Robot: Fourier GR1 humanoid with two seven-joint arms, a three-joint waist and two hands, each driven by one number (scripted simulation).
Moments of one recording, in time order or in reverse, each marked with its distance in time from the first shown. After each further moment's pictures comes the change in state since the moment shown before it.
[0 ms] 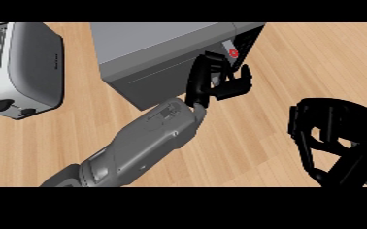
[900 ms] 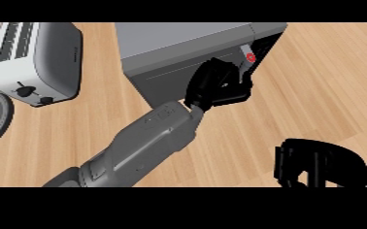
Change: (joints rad) left arm 0.028 0.000 -0.003 0.012 0.224 -0.373 -0.059; right arm 0.195 0.065 0.092 -0.189 0.016 -0.079 0.009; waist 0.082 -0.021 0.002
